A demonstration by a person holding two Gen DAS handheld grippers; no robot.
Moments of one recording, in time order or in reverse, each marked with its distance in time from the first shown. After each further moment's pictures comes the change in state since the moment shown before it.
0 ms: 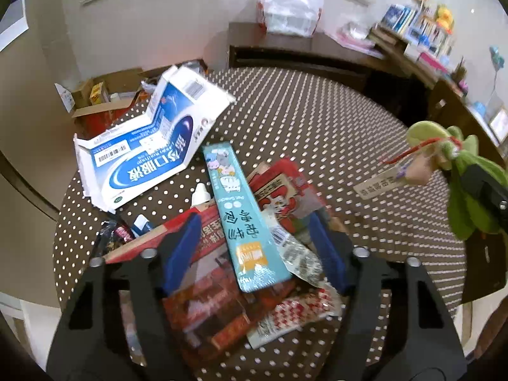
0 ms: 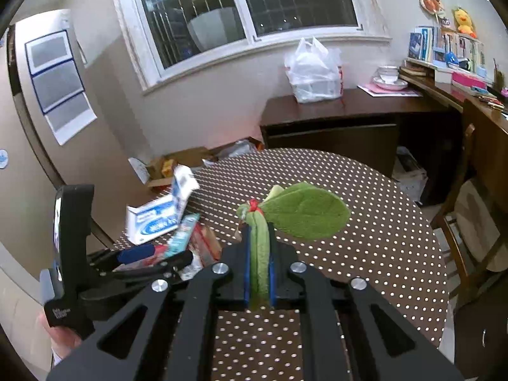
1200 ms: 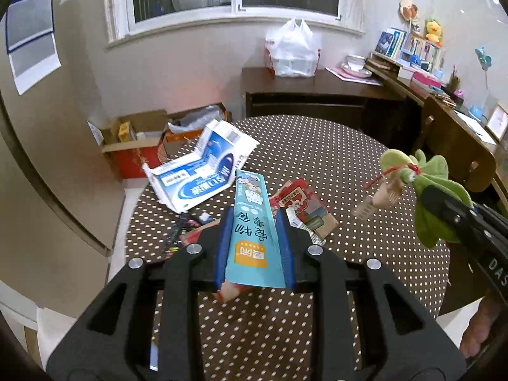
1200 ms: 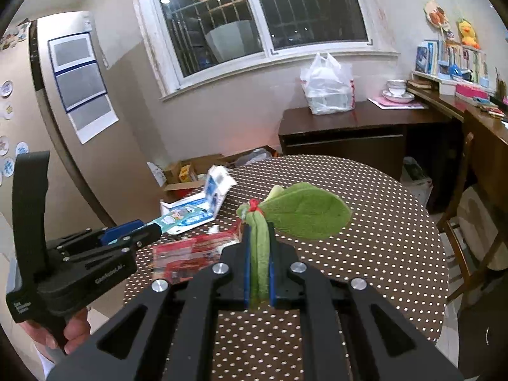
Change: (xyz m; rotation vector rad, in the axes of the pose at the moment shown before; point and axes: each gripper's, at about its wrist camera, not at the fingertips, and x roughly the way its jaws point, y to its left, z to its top) left arm -0.135 0.007 -0.032 0.044 -0.213 0.074; right arm -0.068 0.051 -0.024 -0.043 -0.077 0.076
